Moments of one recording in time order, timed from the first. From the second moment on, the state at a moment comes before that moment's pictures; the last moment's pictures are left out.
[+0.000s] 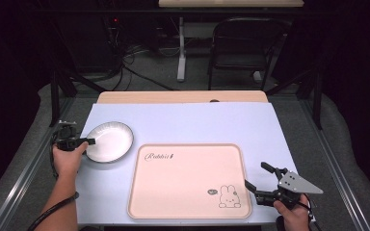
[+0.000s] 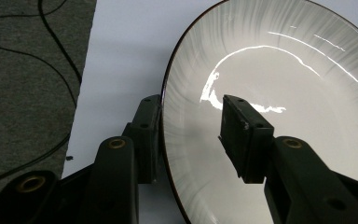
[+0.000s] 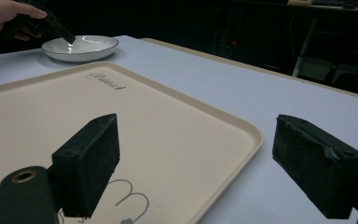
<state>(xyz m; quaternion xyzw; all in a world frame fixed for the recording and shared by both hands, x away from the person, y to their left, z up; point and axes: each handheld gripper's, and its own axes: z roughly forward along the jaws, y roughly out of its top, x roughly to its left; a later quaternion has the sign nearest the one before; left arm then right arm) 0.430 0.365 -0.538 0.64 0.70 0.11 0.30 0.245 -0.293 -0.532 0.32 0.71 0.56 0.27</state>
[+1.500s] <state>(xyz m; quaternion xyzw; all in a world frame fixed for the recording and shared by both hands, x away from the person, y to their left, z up) 0.431 0.354 -0.506 0.66 0.68 0.12 0.29 0.247 -0.293 -0.532 0.32 0.72 0.56 0.27</state>
